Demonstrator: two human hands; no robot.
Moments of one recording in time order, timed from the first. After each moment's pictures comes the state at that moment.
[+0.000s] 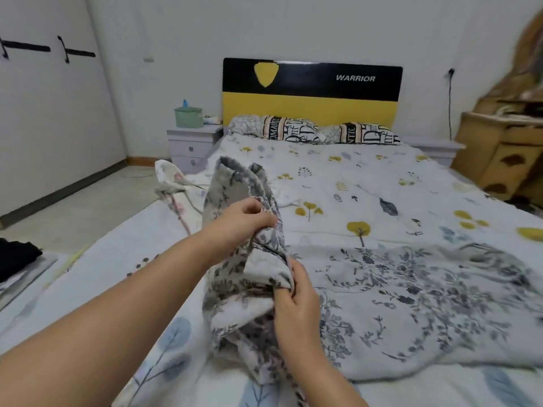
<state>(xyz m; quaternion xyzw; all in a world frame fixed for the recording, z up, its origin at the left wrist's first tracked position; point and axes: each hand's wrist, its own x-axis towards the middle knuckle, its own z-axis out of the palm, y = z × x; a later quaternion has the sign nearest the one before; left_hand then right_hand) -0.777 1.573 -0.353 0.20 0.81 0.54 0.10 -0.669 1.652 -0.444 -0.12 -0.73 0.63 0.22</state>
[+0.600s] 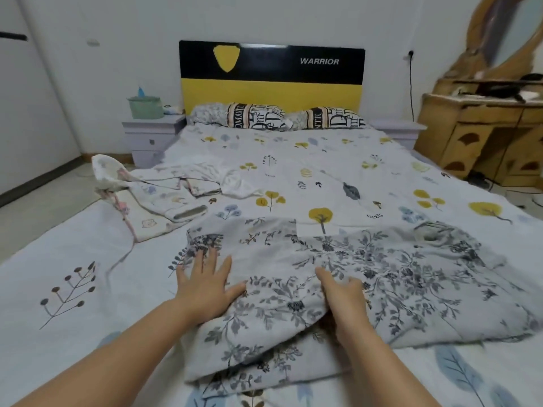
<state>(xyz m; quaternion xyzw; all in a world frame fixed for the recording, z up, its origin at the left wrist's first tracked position) -0.784 1.624 -0.483 0.23 0.97 0.00 0.13 -0.662 1.807 -0.470 -0.43 -0.61 0.65 0.14</state>
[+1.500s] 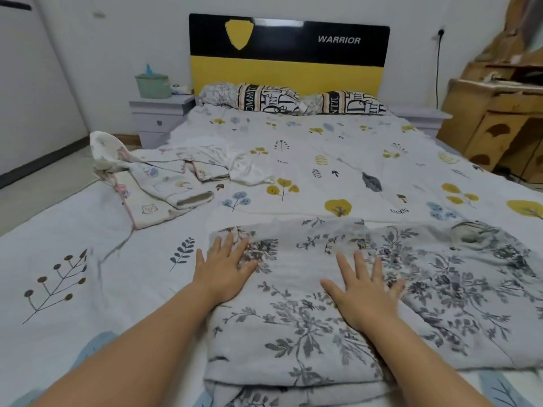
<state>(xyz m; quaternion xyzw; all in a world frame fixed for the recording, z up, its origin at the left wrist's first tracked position) -0.844 1.651 -0.528 0.23 0.97 0.09 0.09 -0.704 1.859 -0.512 -0.28 -0.95 0.07 -0.09</state>
